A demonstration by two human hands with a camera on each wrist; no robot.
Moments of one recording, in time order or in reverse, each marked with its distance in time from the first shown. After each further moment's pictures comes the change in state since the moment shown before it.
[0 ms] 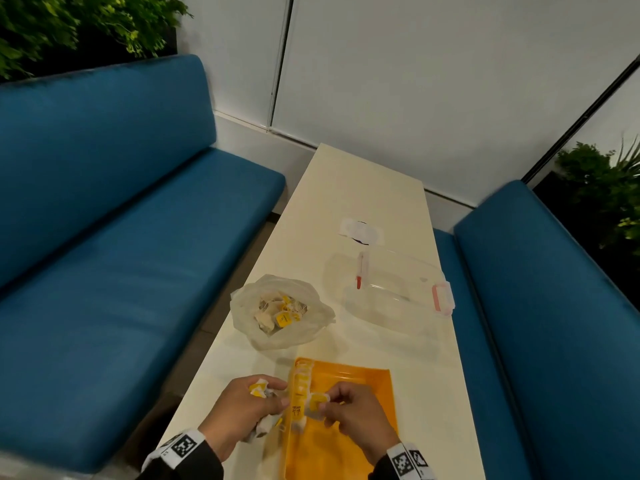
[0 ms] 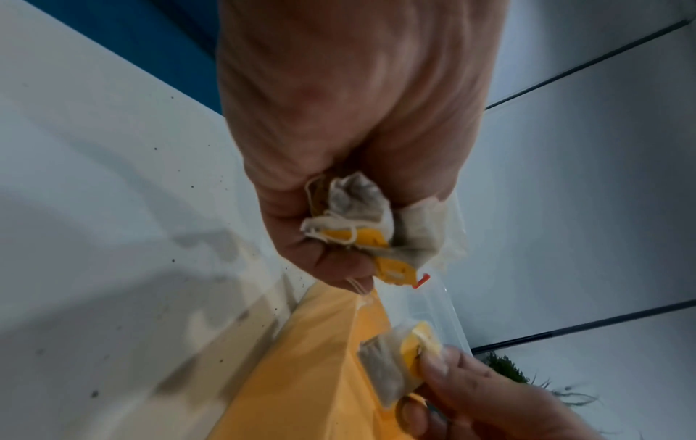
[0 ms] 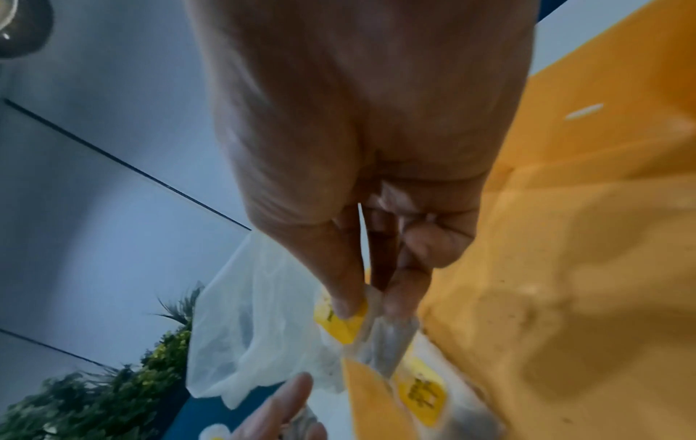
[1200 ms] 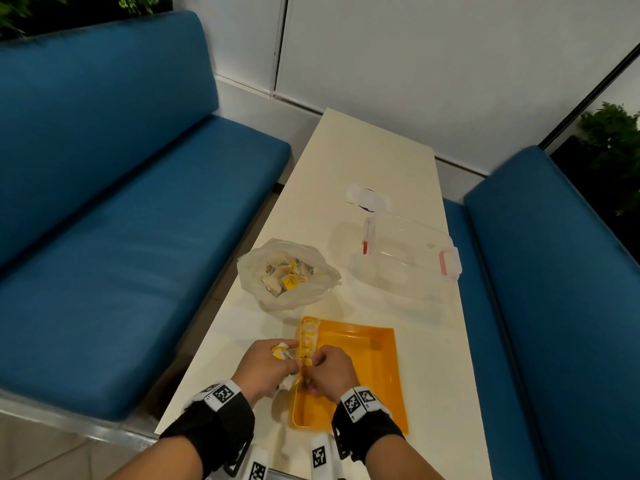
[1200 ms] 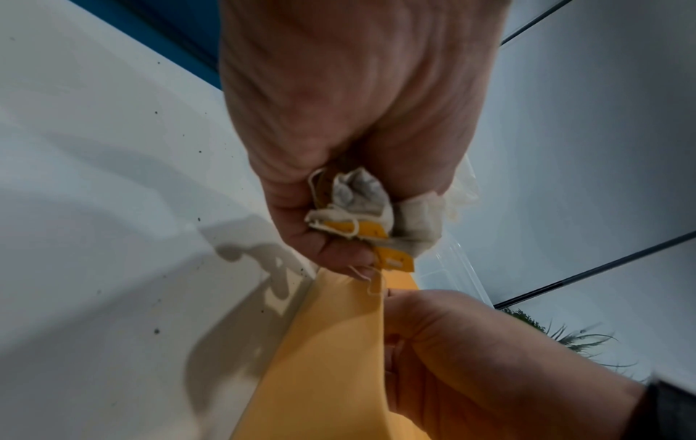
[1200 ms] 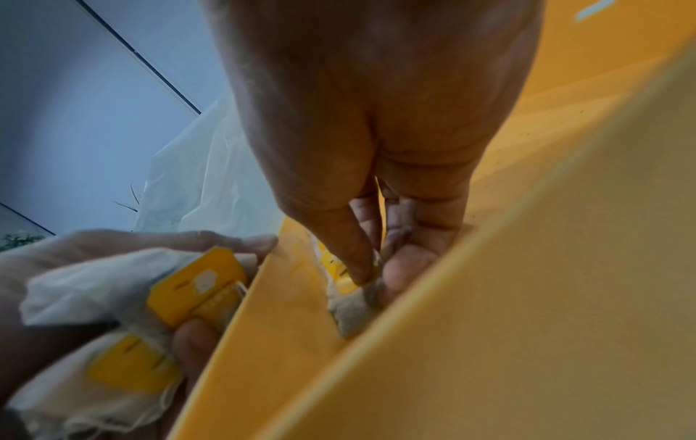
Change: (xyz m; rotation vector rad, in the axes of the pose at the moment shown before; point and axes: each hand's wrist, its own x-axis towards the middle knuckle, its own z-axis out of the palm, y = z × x) left_hand 0.014 -0.016 0.021 0.211 0.065 0.015; right_hand 0.034 0.031 0.052 -0.172 0.054 0.151
